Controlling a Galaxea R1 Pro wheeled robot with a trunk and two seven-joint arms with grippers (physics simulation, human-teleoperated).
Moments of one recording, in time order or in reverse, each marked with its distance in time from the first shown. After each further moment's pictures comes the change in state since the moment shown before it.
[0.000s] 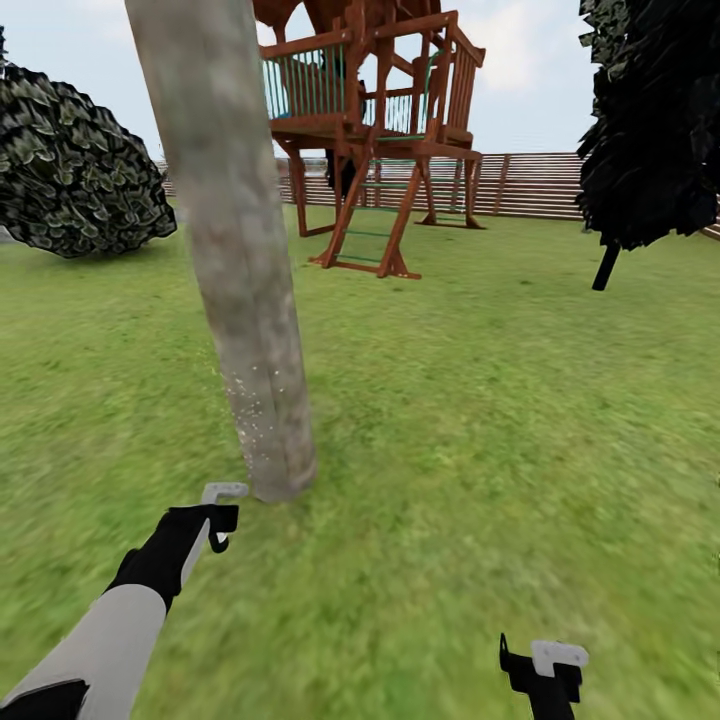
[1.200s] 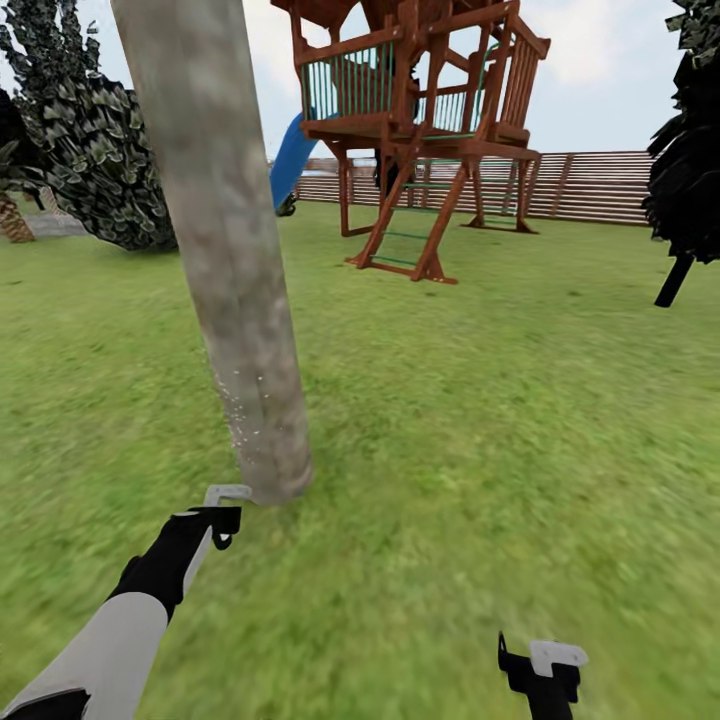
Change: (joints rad) left arm 0.021 -0.010 0.003 0.002 0.000 -0.080 0.009; right arm -0.001 0.004 0.000 0.000 0.000 0.000 0.000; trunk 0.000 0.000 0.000
